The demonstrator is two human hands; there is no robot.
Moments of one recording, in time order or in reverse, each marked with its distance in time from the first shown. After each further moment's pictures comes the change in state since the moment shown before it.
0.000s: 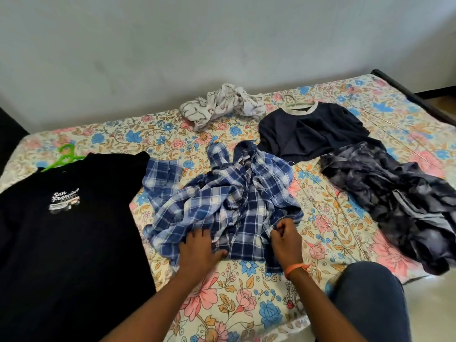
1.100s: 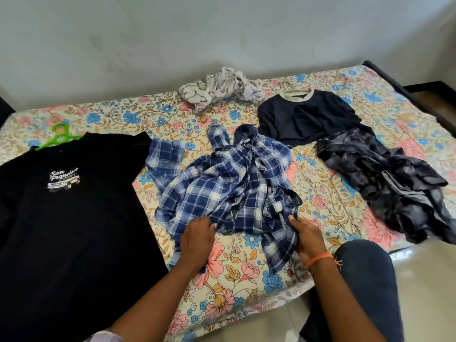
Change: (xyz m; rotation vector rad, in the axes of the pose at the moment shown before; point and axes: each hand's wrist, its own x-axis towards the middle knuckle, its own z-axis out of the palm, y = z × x) left_hand -0.033 -0.016 -0.001 -0.331 0.212 0.013; right_hand -0.035 0.013 -0.043 0.657 -0.105 0.598
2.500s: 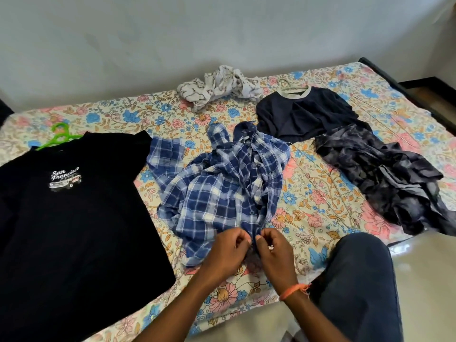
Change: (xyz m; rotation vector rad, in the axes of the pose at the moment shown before) left_hand -0.062 0.063 -0.043 -0.572 -0.385 0.076; right_hand -0.092 0.051 0.061 -0.634 0.022 -0.607
